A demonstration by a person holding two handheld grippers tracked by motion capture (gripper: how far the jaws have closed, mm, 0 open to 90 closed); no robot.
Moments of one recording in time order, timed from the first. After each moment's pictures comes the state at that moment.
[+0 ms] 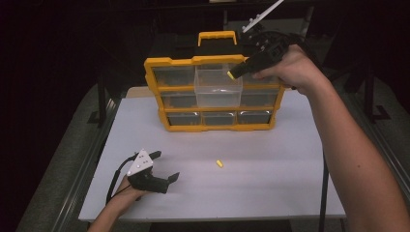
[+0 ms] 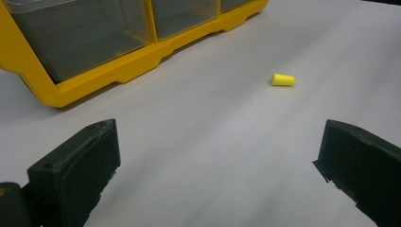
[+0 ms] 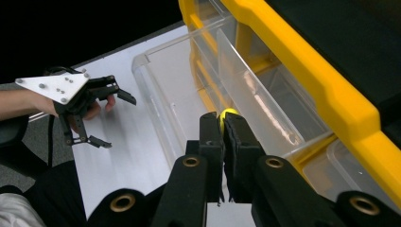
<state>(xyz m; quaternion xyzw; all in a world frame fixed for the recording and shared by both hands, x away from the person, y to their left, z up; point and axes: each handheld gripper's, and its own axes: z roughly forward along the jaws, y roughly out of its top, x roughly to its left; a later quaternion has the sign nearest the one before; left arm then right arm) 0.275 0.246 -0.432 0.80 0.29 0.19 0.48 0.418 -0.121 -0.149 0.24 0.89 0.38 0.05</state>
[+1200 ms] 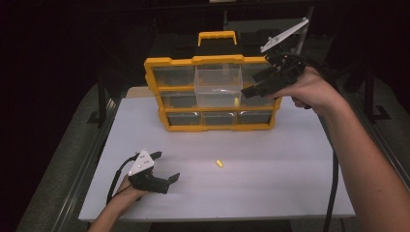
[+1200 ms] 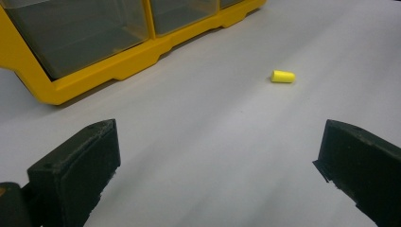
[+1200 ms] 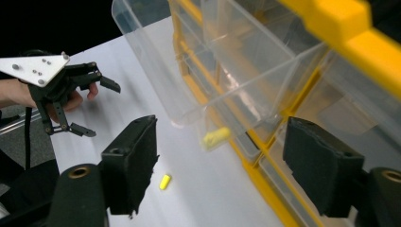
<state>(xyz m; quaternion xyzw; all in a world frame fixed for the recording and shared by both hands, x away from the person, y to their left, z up) 0.275 0.244 -0.433 0.80 0.29 0.19 0.48 0.390 -0.153 -0.182 0.27 0.88 0.39 0.08</state>
